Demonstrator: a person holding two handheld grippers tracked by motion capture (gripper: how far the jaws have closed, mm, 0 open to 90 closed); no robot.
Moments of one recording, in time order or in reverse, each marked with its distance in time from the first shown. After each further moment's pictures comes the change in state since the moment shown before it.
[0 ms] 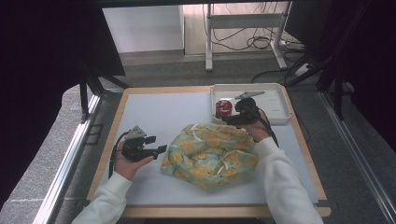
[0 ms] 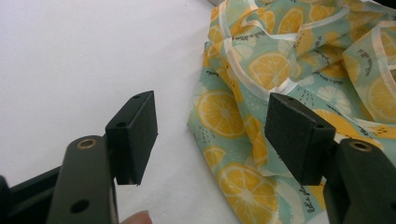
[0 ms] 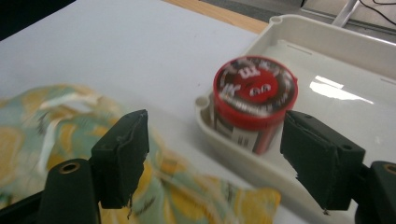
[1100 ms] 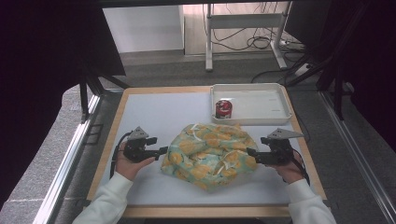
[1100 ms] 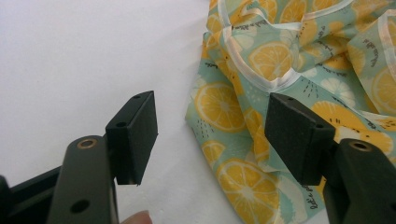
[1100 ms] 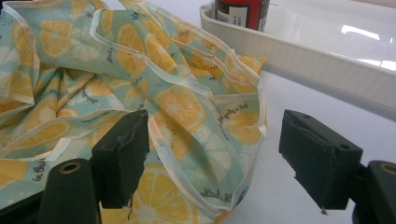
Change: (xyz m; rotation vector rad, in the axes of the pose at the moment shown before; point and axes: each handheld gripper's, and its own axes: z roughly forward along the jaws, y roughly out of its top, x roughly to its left) left arm -0.001 -0.002 0.005 0.024 0.001 -0.001; right arm 0.007 -0.112 -0.090 -0.049 -0.006 0.020
